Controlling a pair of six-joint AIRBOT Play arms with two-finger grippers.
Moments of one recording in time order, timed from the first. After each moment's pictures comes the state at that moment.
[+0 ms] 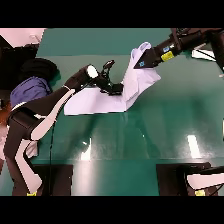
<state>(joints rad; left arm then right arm) -0.50 -1.95 1.73 0.89 -0.97 -1.50 0.22 -1.58 1.95 -0.81 1.56 1.33</state>
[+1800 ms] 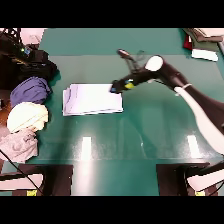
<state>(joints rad) -0.01 -1.43 1.80 1.33 -1.47 -1.46 0.36 -1.66 1.48 -0.84 1.07 1.23</state>
